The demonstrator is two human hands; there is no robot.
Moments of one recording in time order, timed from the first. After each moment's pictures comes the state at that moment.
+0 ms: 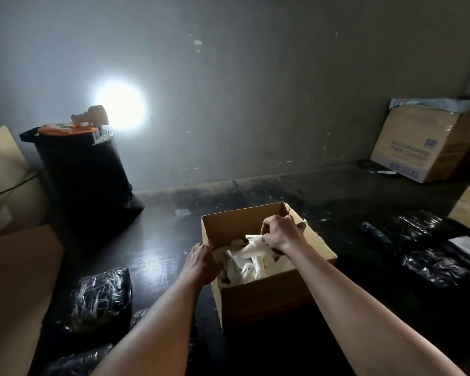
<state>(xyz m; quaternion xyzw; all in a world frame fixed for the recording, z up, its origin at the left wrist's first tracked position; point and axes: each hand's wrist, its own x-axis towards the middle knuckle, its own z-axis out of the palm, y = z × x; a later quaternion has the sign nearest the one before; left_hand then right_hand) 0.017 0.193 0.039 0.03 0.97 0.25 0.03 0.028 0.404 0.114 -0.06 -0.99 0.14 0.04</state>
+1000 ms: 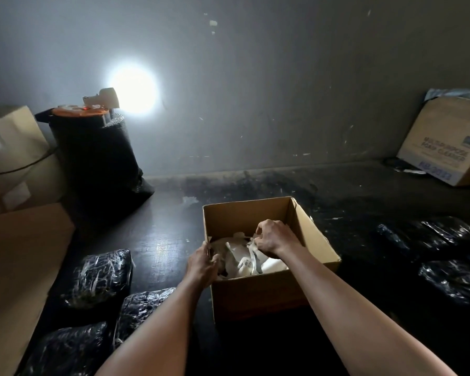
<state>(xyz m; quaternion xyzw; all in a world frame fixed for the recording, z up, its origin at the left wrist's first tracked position) 0.022 0.219 -0.006 -0.08 0.92 0.37 0.01 0.002 0.419 0.075 0.03 -0.98 0.18 -0.02</state>
